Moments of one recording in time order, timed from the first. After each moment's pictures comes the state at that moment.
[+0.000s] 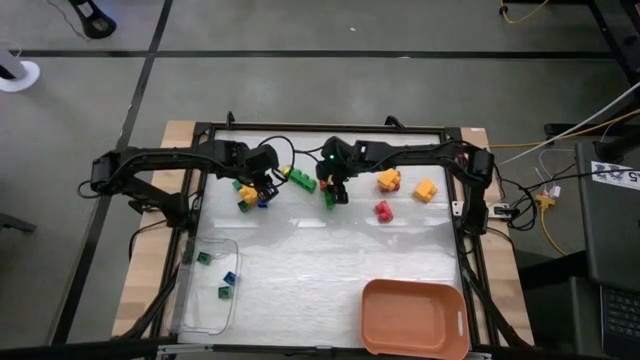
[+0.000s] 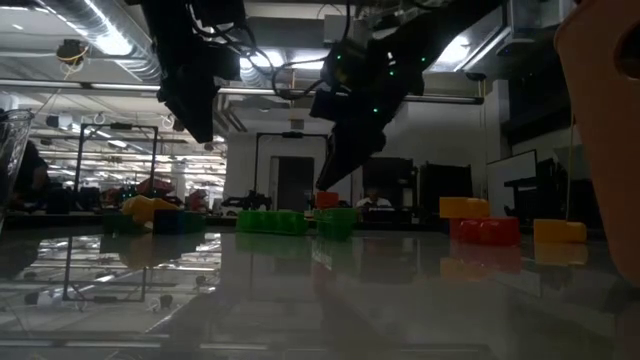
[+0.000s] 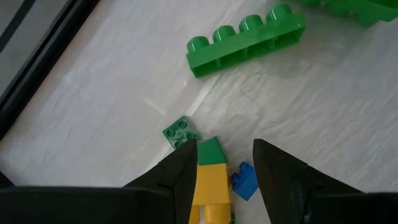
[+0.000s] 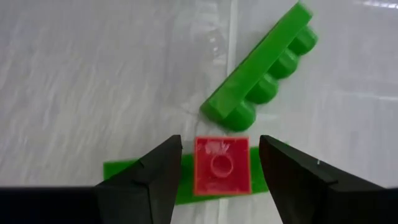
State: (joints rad) left arm 0.24 1.32 1.05 -0.93 -0.29 -0.33; right arm -0.29 1.93 1.38 -0.41 -0.18 -0.40
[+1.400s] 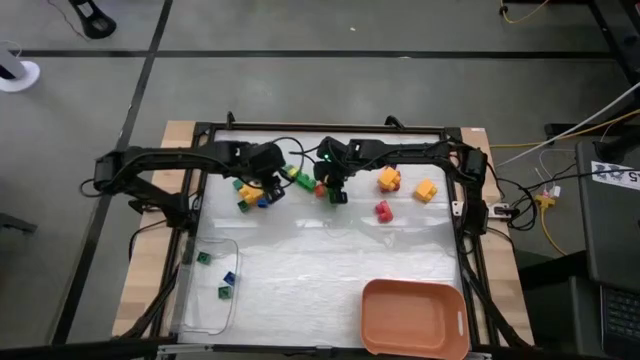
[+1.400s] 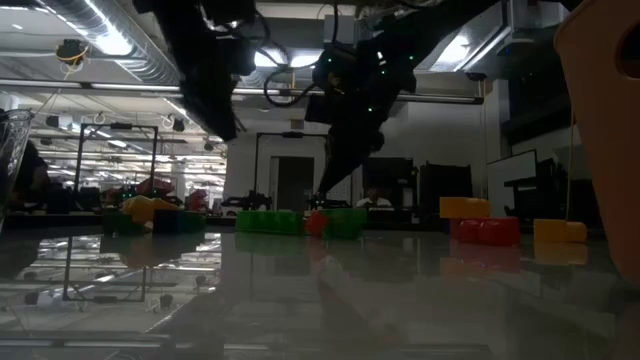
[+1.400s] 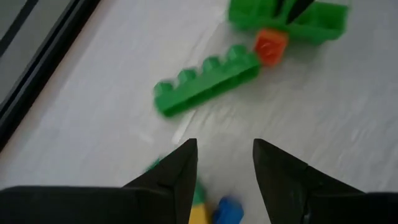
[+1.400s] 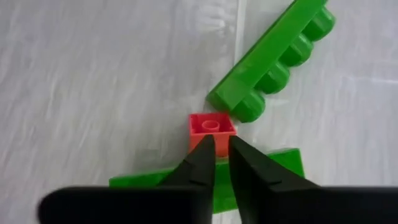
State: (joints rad) left arm 0.23 1.36 1.05 -0.76 -0.22 -0.20; right arm -0.29 1.98 1.48 -0.53 -0.18 -0.41
